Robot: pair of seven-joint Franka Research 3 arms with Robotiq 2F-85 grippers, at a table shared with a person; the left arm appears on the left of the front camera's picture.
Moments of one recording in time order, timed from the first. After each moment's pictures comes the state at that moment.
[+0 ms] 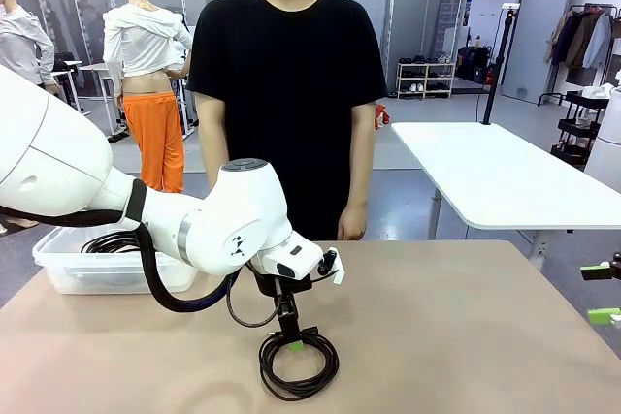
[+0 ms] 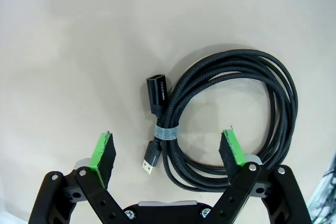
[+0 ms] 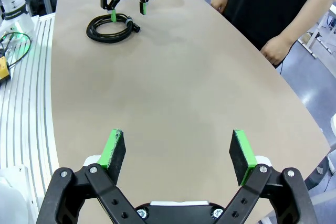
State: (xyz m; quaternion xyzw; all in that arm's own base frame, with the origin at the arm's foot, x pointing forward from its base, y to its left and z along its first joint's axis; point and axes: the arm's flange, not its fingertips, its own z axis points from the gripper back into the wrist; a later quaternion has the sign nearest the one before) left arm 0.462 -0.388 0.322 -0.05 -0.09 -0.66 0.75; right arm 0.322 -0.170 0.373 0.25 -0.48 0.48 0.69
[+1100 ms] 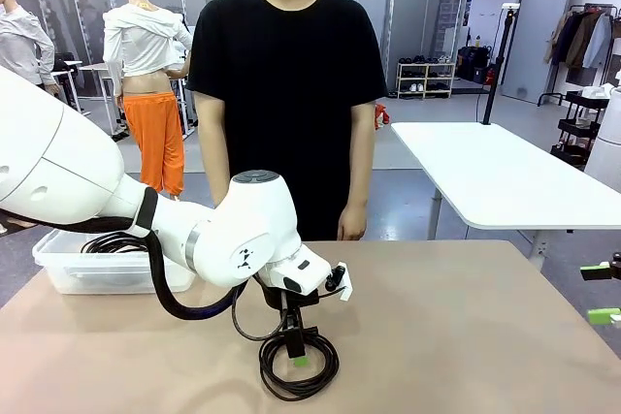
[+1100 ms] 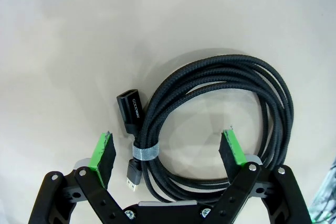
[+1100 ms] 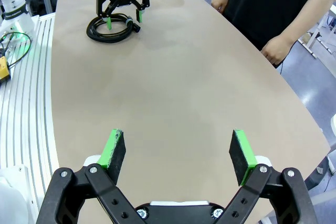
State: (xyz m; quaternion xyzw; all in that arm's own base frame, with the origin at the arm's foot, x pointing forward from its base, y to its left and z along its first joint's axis) left arm 0.451 -0.402 0.304 -0.05 -0.07 -0.68 0.73; right arm 0.322 -0.170 0.373 0.25 -0.48 0.48 0.69
